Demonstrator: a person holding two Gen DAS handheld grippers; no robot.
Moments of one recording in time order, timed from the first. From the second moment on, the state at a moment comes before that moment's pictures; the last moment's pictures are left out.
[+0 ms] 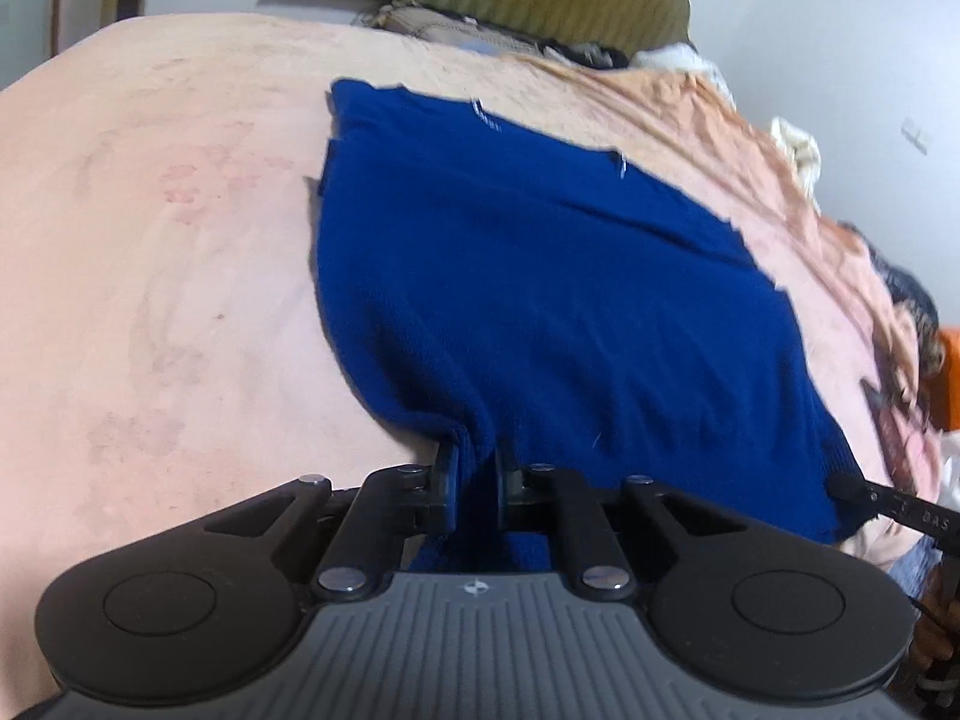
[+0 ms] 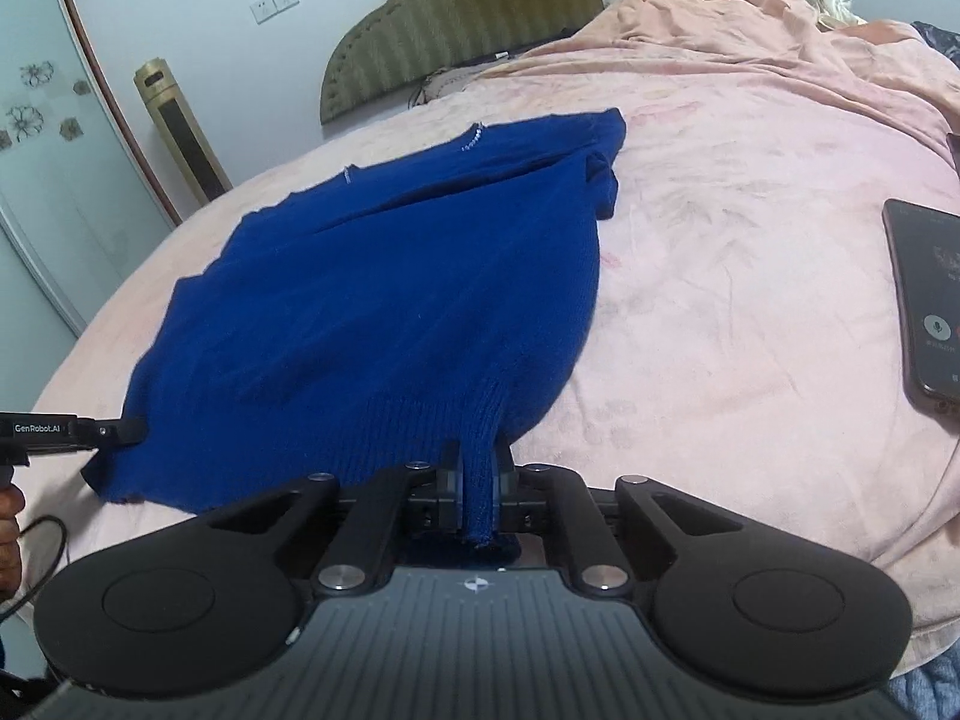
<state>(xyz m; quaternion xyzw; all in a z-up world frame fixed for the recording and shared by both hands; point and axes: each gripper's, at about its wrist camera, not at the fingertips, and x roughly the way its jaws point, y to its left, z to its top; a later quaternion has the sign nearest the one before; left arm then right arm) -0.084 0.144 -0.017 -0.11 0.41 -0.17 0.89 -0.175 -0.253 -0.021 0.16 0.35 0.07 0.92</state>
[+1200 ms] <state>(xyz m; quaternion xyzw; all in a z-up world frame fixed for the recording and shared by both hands) -0.087 0.133 0.076 -0.06 0.35 -0.16 0.92 -0.168 -0.277 0.058 0.22 0.27 0.16 0.92</state>
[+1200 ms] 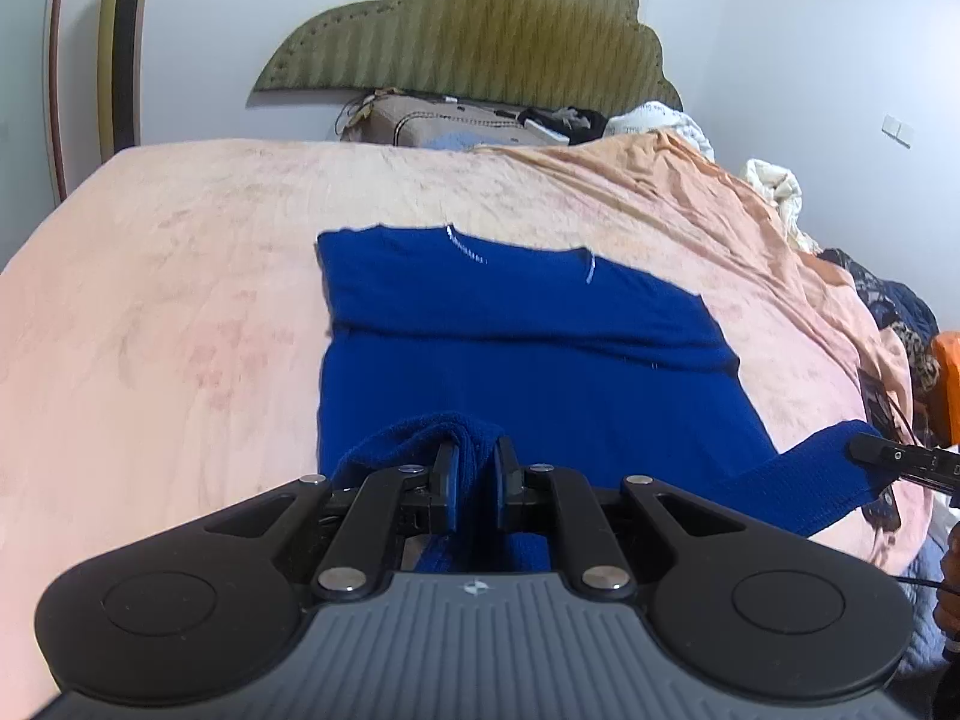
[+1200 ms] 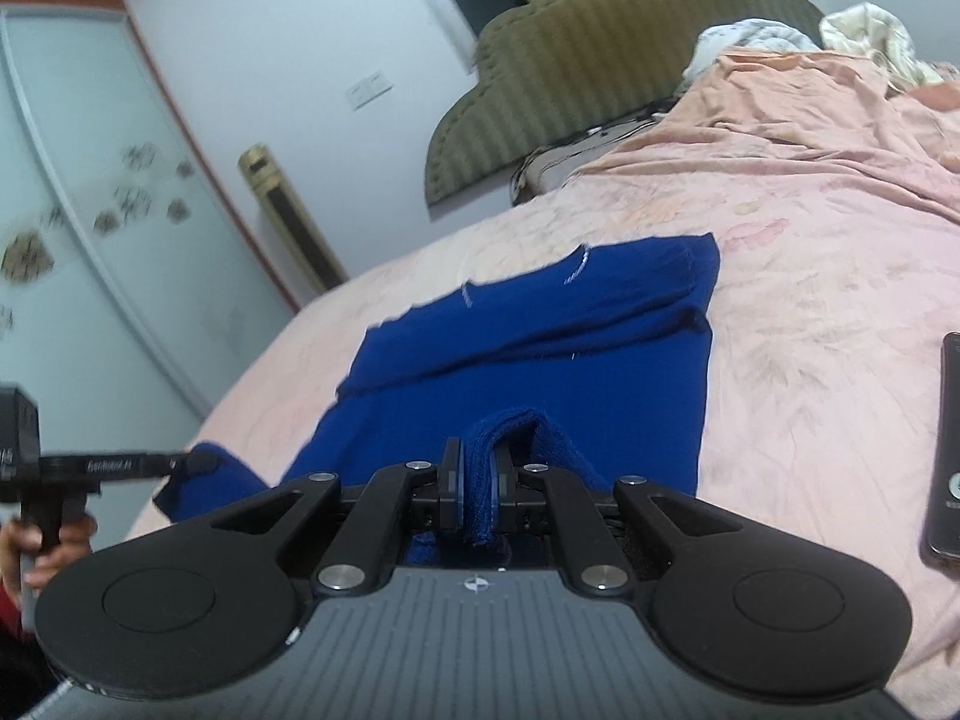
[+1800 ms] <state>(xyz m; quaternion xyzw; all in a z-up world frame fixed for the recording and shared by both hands) 0.052 0.105 0.094 -0.05 0.39 -0.14 0.91 -0.056 -0.308 0.054 0.32 0.26 0.13 0.90</state>
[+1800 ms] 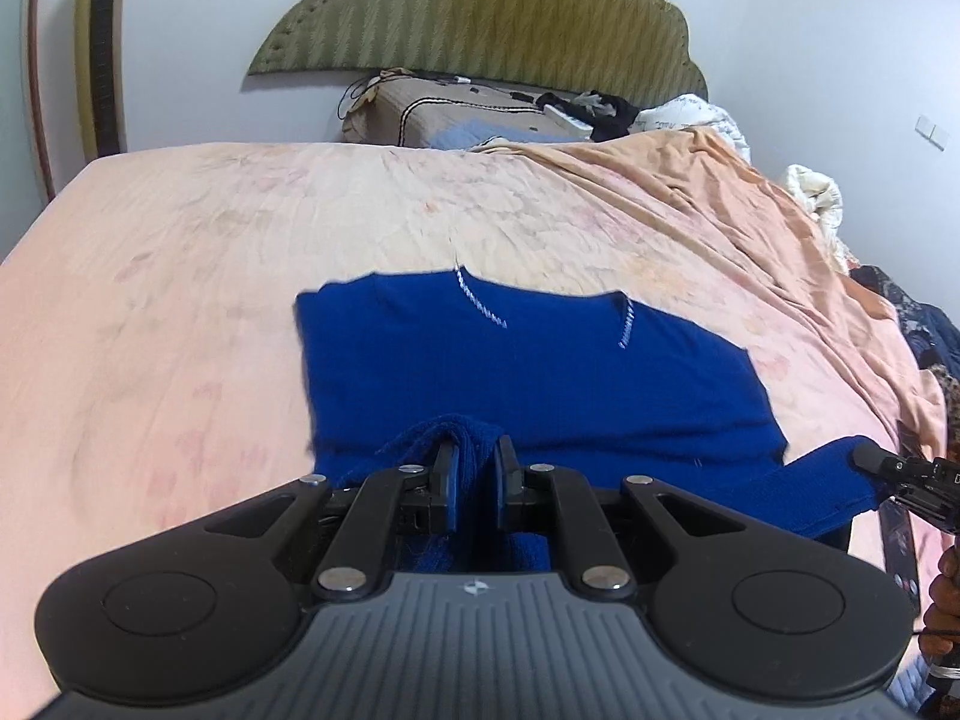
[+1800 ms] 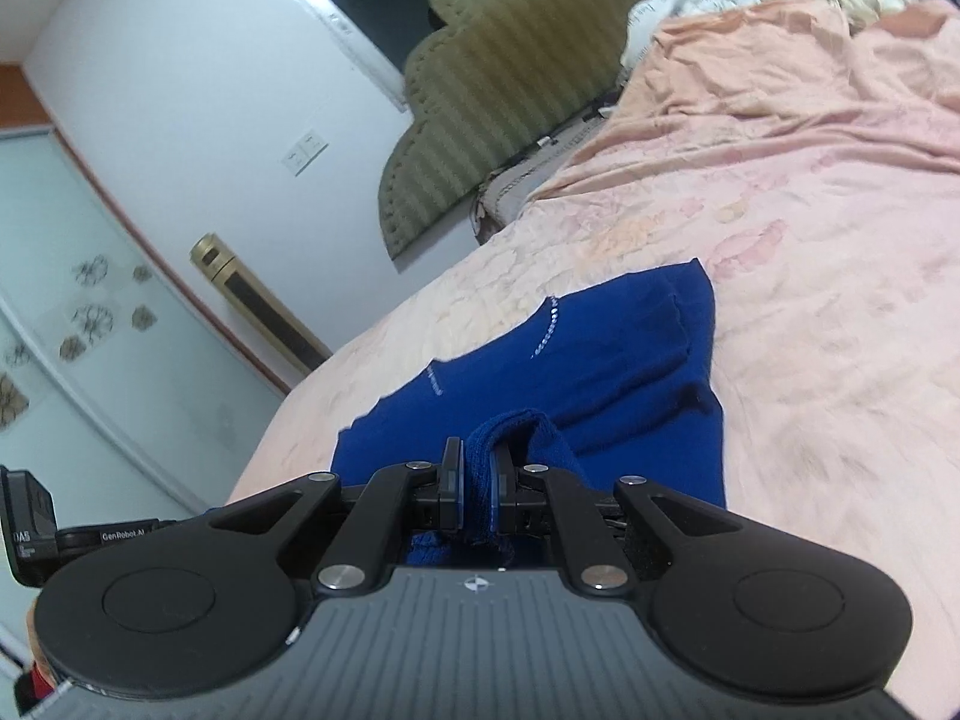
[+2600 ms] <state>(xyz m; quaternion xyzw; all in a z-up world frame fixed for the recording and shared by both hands) 0.234 0.123 0.032 -0.09 0.41 -0.06 0.90 0.138 -0.341 0.002 0.34 0.25 -0.04 0.91</state>
